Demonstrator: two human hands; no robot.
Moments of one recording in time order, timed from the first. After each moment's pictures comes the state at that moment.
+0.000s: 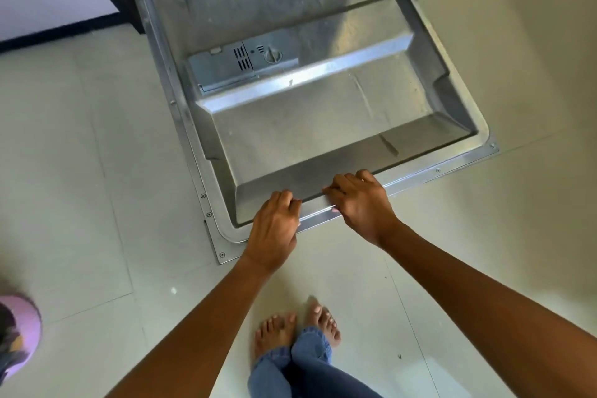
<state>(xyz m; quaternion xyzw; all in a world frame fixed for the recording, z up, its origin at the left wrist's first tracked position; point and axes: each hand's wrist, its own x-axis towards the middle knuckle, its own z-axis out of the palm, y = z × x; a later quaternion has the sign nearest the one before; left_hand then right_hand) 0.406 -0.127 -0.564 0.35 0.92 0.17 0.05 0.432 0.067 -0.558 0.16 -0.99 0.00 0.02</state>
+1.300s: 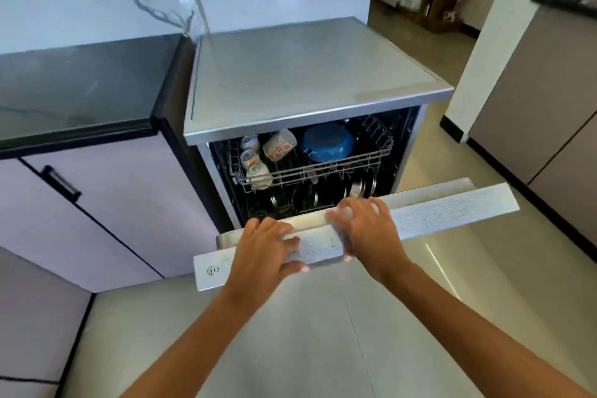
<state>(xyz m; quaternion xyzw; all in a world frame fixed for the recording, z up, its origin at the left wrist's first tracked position) 0.122 -0.134 -0.053 0.36 0.91 0.08 -0.19 0.137 0.083 -0.060 0.10 -0.98 0.02 0.14</state>
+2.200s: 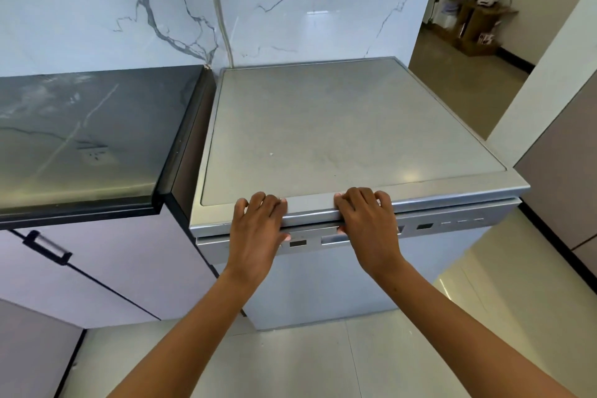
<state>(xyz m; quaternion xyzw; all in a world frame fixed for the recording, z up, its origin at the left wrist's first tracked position) -0.099 -0.126 0.004 0.20 0.94 0.01 -0.26 -0.088 0.075 -0.005 0.08 -0.95 -0.05 0.29</state>
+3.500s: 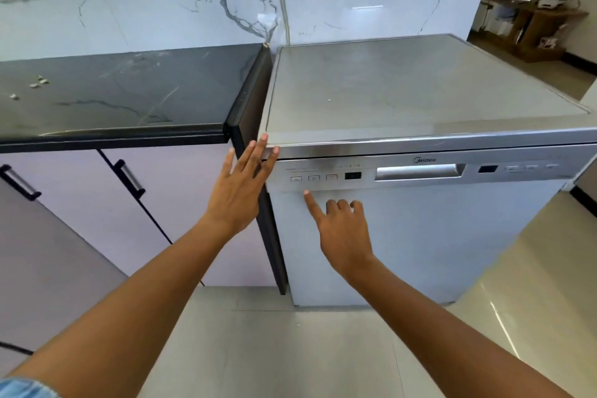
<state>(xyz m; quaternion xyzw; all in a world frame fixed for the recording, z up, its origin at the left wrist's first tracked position) -0.056 -0.260 -0.044 0.18 0.94 -0.15 -0.23 -0.005 -0.061 -0.083 0.14 -0.98 -0.06 0.13</state>
